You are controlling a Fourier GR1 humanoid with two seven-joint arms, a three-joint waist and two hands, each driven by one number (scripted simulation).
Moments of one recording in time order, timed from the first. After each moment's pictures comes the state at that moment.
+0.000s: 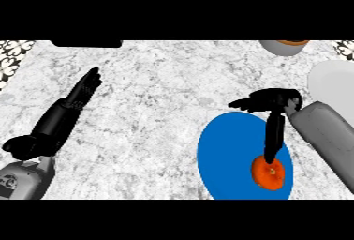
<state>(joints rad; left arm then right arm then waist) -0.22 0.46 -0.22 -1.61 0.18 0.01 -0.05 -0.71 -0.55 0.52 -1.14 -0.27 0.82 0.67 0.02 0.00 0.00</state>
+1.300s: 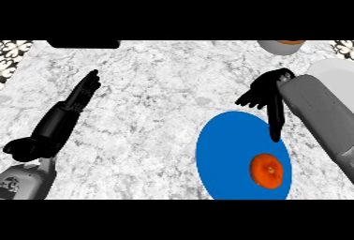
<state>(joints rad) -0.19 0.40 -0.16 -1.61 0.12 -0.05 -0.06 -0.95 -0.46 0.53 -0.68 -0.31 1.09 0.78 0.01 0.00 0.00</state>
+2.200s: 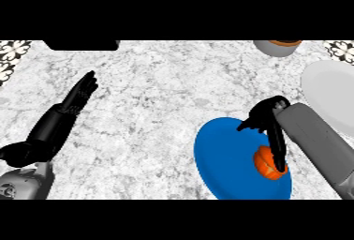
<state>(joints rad) -0.16 0.36 -0.11 -1.66 0.08 -0.09 -0.03 -0.74 -0.45 0.54 -0.85 -0.24 1.17 0.81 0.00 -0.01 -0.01</state>
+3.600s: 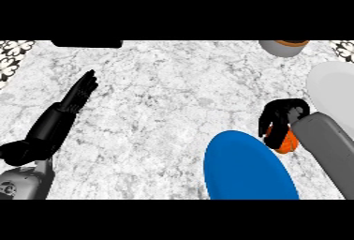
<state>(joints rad) -0.17 0.34 -0.07 -1.64 0.06 -0.14 -0.04 -0.62 -0.51 0.43 -1.10 0.04 0.93 0.89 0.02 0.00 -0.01</state>
